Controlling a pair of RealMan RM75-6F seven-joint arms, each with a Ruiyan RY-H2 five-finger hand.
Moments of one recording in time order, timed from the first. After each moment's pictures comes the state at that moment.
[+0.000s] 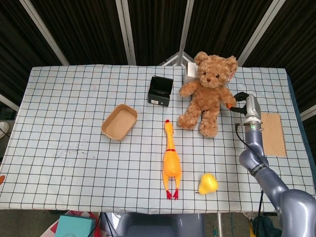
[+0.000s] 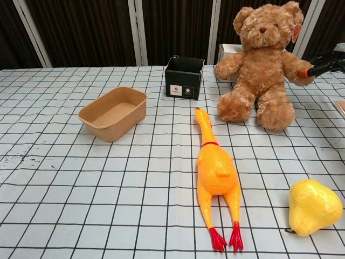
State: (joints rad) left arm 0.03 -1.05 -0.11 -1.72 1.28 1.55 0.13; right arm 0.82 -1.74 0.55 -0.54 -0.83 0.54 0.39
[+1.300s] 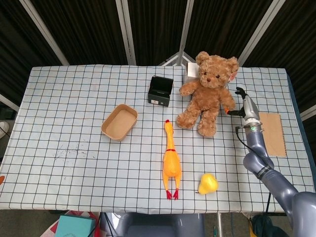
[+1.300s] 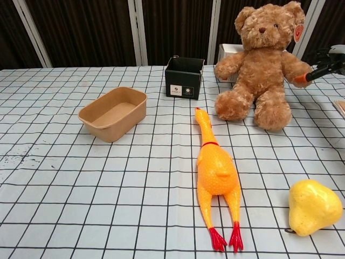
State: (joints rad) left arm 0.04 -1.05 -0.10 -1.72 1.29 1.55 0.11; right arm 0.77 -1.64 0.51 -0.69 -0.90 0.49 0.41
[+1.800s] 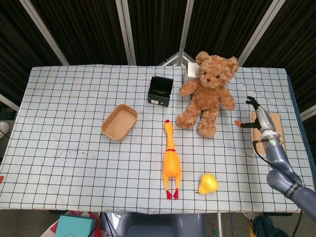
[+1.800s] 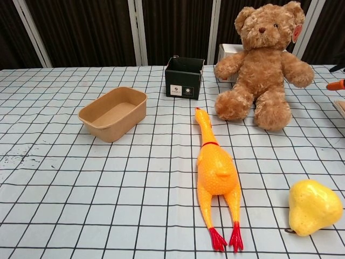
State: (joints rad) left arm 0.04 -1.03 -0.10 -1.72 1.30 1.54 0.07; right arm 0.54 -1.37 0.45 -1.09 -1.06 0.61 0.48
